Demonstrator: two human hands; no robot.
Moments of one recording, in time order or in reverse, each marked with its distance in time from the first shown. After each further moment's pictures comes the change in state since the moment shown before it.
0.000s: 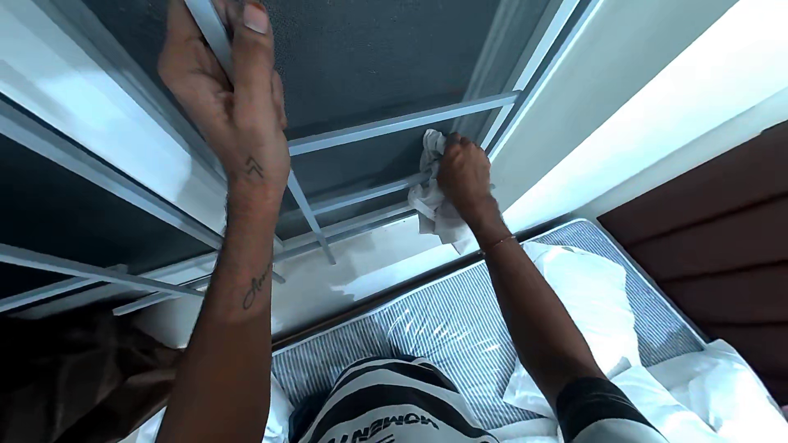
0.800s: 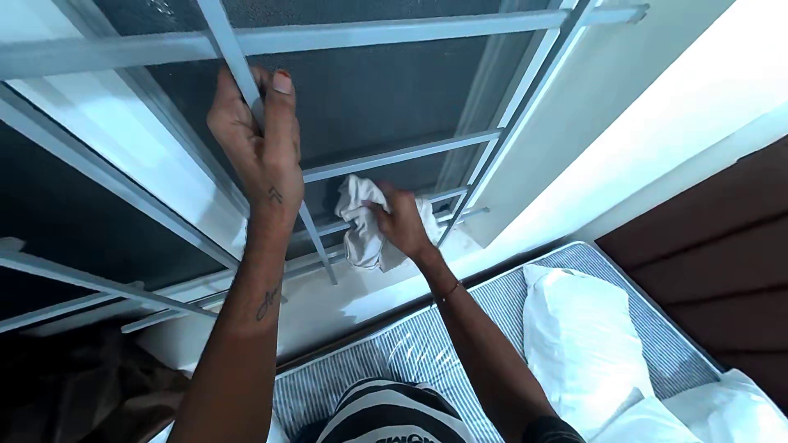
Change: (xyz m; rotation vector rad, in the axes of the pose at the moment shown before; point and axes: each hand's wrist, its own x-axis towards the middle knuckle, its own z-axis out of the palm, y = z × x) left_hand -0.003 -0.001 0.000 0.022 -0.006 0.017; right_hand -0.039 -0.069 0.029 0.846 0.161 -0.514
